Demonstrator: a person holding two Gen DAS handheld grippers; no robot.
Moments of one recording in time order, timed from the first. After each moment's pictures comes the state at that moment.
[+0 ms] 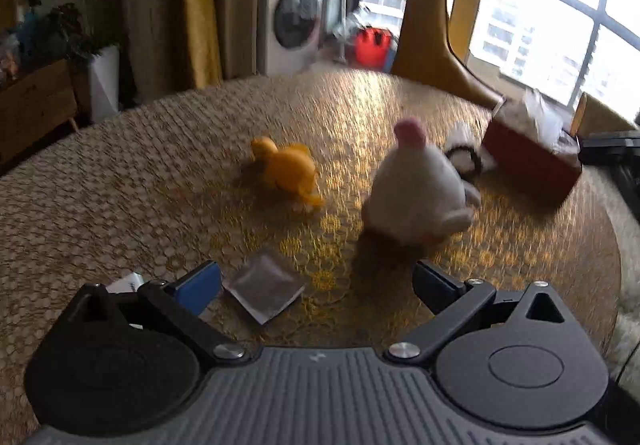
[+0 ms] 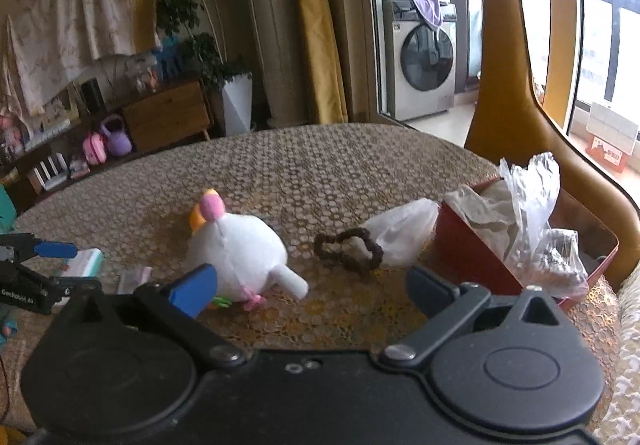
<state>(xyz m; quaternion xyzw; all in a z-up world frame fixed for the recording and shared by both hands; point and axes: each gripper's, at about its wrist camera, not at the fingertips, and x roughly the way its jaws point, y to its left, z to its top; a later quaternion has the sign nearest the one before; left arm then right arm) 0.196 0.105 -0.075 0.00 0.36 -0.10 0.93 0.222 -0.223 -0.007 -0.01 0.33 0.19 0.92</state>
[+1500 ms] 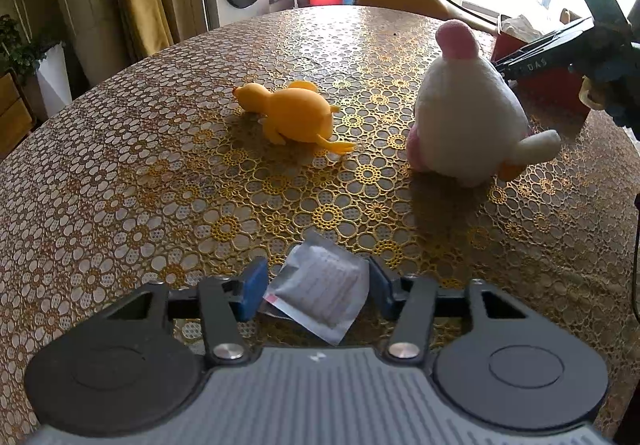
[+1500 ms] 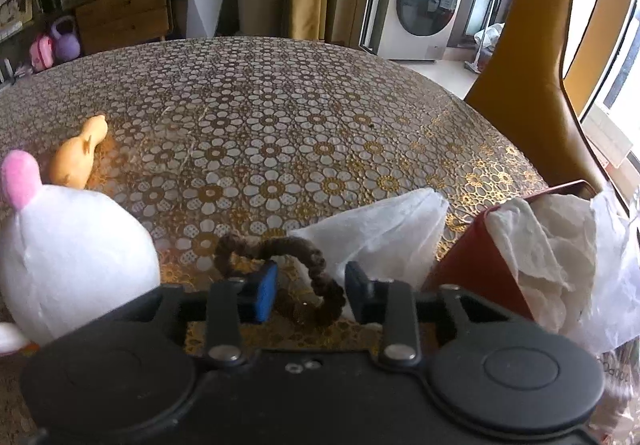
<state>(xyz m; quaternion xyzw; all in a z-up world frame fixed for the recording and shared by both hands) 0.266 0.130 -0.143 0.08 0.42 -0.18 0.89 0.371 -0.177 -0.095 -0.13 0.42 0.15 0.89</state>
